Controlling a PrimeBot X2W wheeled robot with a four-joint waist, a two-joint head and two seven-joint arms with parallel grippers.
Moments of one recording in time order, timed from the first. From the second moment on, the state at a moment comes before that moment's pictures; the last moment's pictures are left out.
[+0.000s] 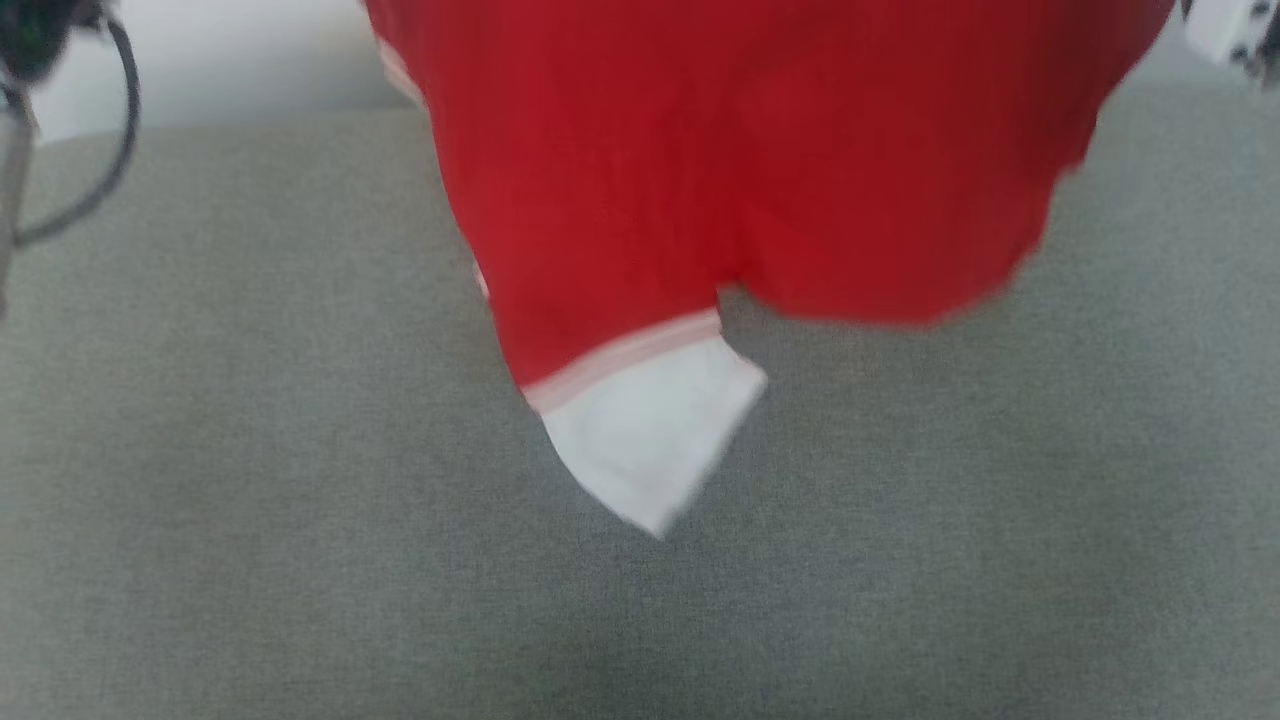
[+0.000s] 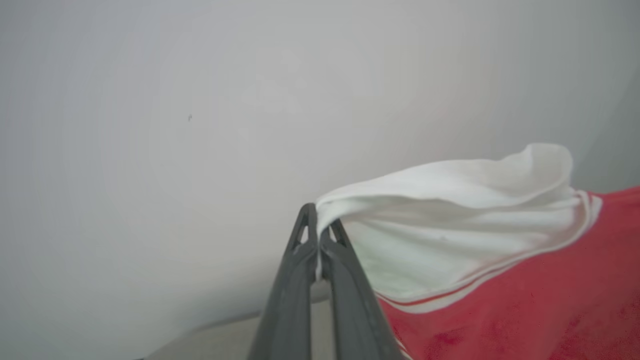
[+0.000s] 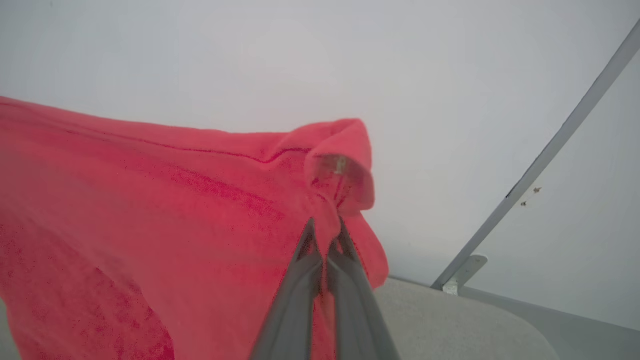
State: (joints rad) left arm -1.31 0.53 -0.49 0.61 -0.73 0.04 0.45; right arm -1.23 -0.52 0.52 0.65 0.81 0.13 0.44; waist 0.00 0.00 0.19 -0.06
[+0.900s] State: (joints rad) left arm -1.40 0.46 -0.70 0.95 -0.65 -0.13 0.06; right arm -1.22 -0.40 0.66 0.90 0.72 0.13 0.18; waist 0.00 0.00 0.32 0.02
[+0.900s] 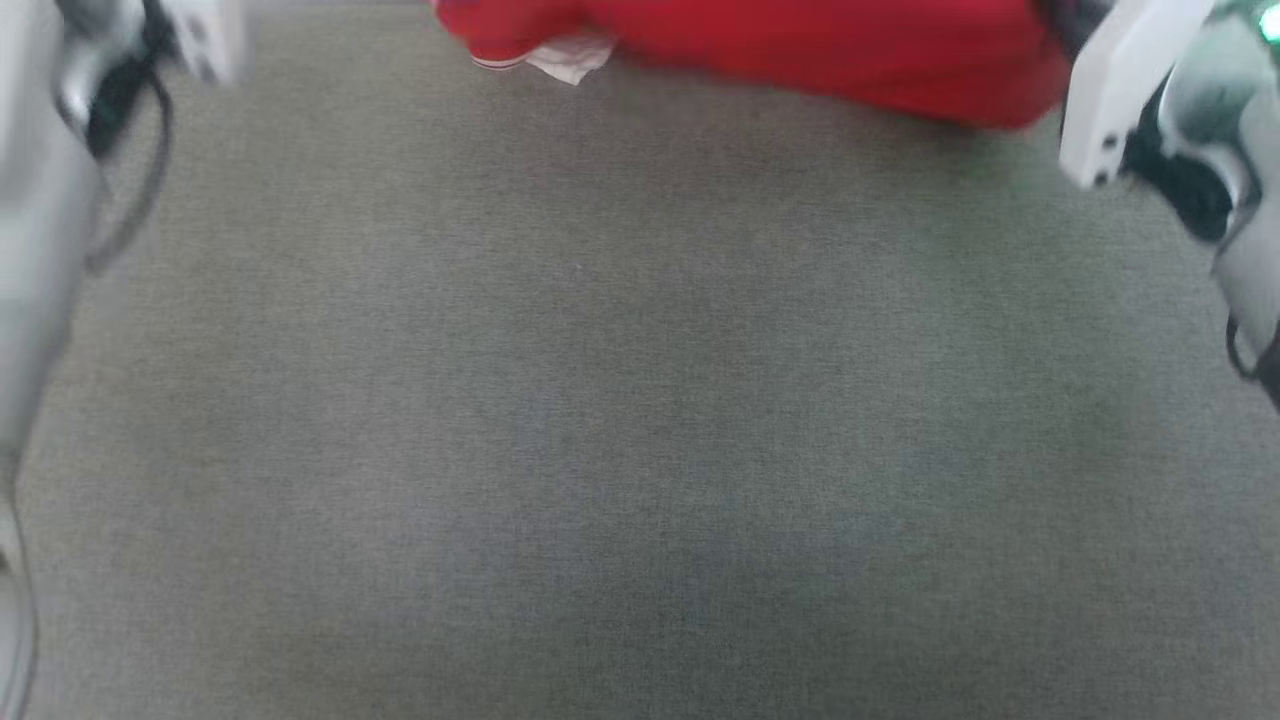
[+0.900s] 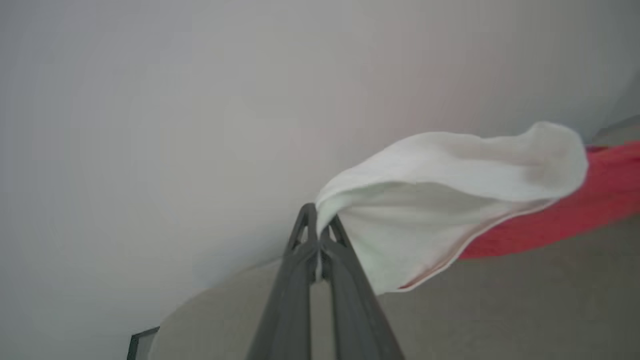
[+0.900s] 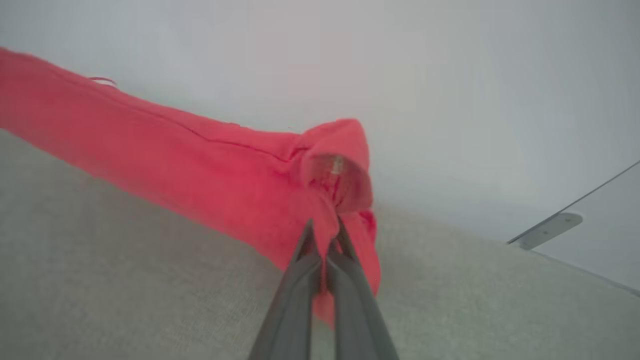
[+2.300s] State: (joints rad) left arm -0.19 1.00 -0.82 -0.24 -1.18 0.39 0.54; right arm -0.41 -0.95 0.86 0.12 1.20 0.13 0.51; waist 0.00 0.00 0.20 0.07
